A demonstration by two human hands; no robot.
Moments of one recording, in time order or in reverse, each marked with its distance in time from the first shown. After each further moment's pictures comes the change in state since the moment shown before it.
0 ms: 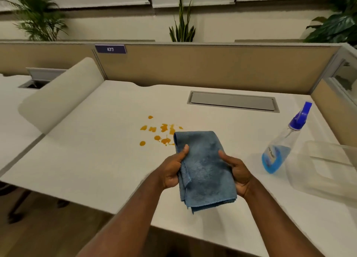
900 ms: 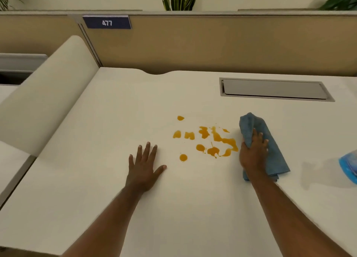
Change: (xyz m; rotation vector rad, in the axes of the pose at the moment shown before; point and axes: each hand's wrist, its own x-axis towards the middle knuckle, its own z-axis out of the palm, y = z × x) left_hand 0.063 0.120 -0.342 1.831 0.437 0.257; right_hand 0.257 0.037 0.051 -1.301 1.241 -0.362
